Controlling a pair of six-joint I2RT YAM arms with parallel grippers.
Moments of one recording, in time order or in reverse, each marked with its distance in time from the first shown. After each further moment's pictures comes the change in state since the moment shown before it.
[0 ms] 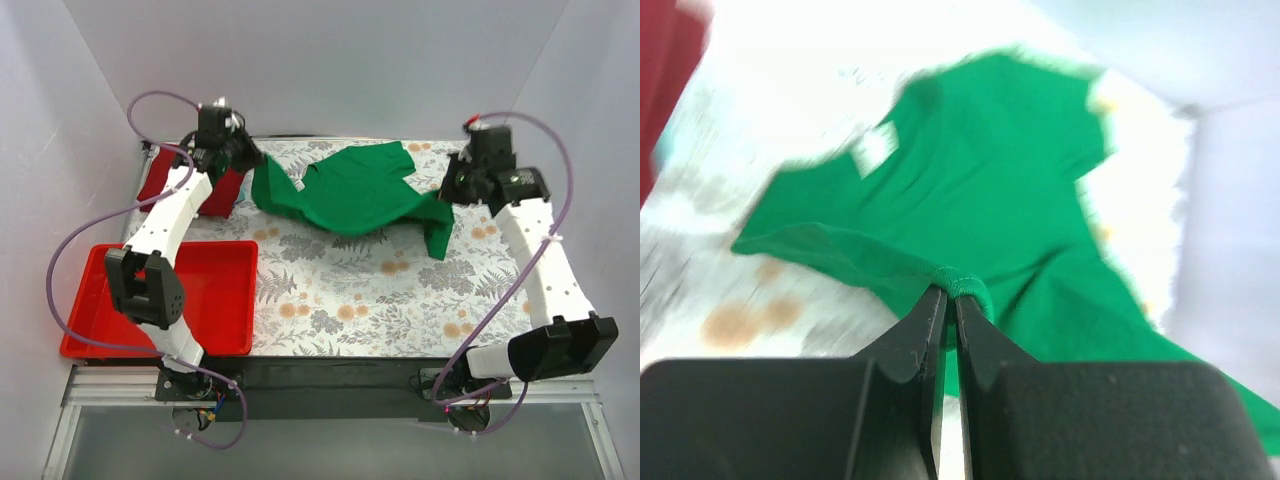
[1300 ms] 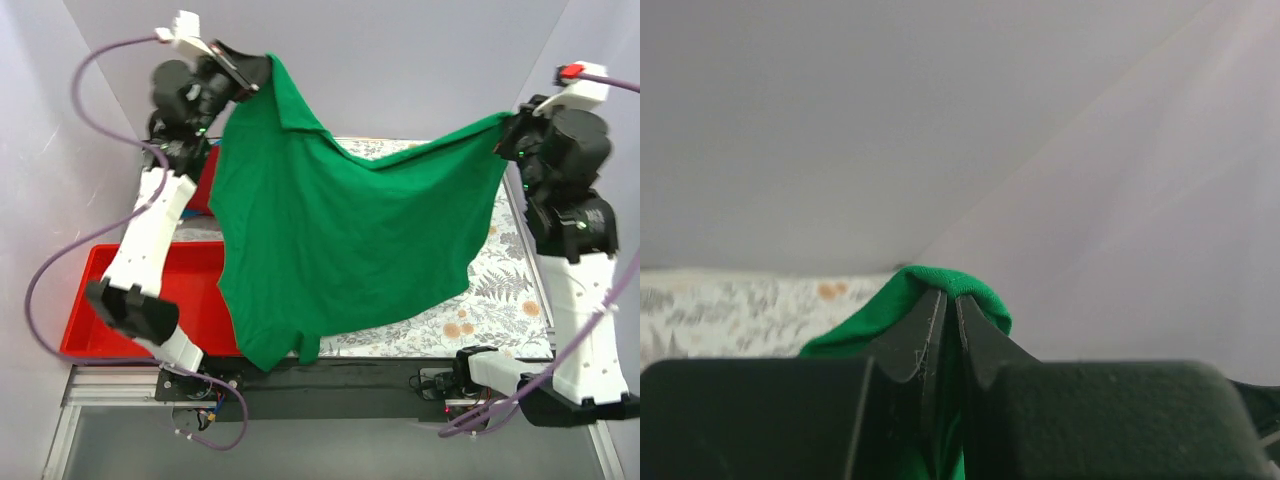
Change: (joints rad) left arm -0.038 -0.127 0.311 0.492 0.144 -0.138; right arm 0.000 -0.214 0.361 0.283 0.329 -0.155
